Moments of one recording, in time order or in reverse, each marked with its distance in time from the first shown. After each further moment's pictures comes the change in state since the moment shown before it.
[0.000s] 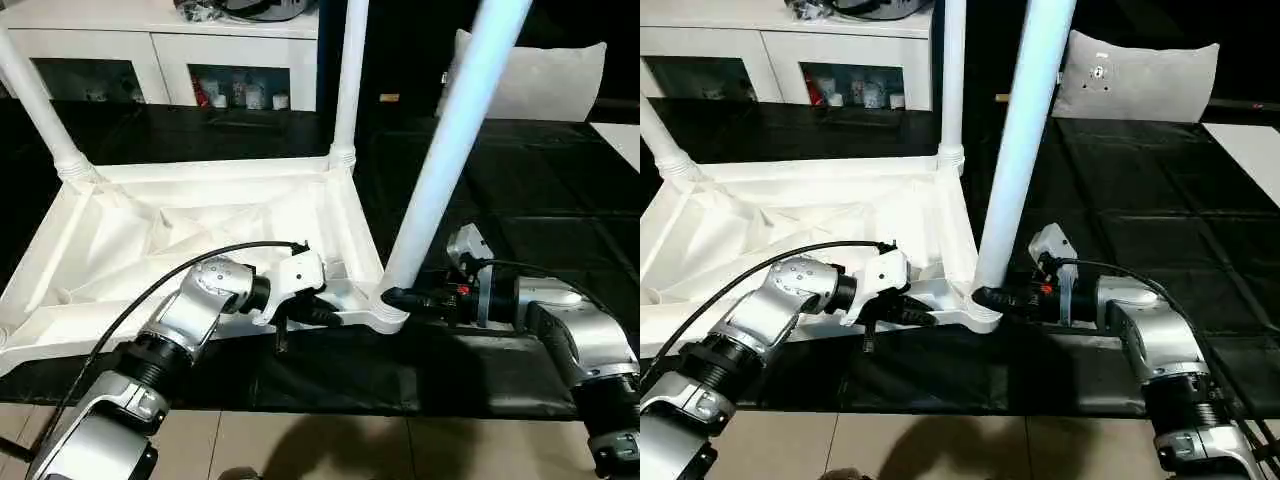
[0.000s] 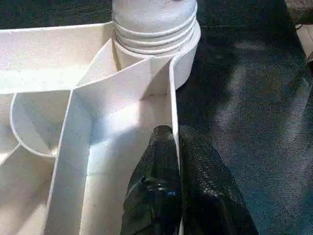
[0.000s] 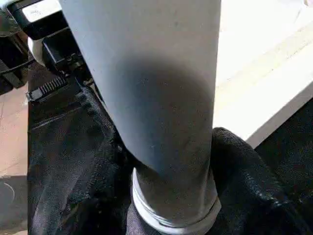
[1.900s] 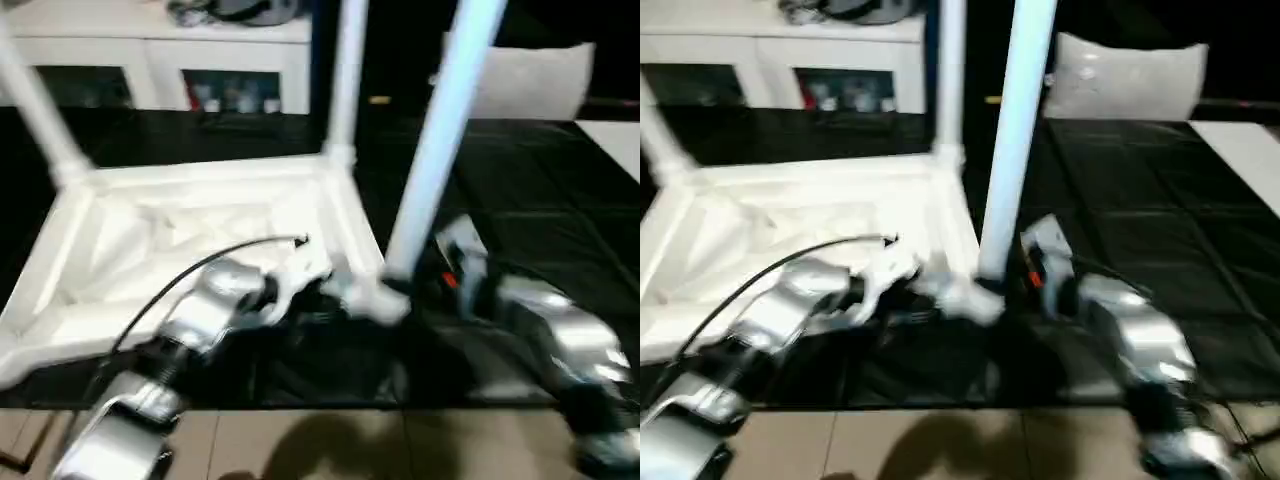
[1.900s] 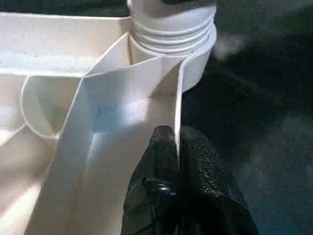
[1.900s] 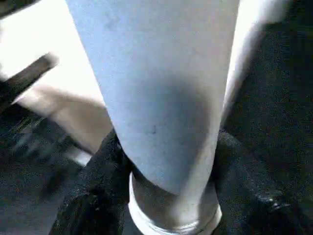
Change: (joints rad) left arm -0.033 -0.155 0.065 0.024 0.033 0.230 0.306; right arm -0.048 0.193 -0.070 -0.012 -0.071 0.150 -0.478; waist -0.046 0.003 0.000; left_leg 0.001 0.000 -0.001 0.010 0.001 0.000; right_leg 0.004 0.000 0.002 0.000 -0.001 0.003
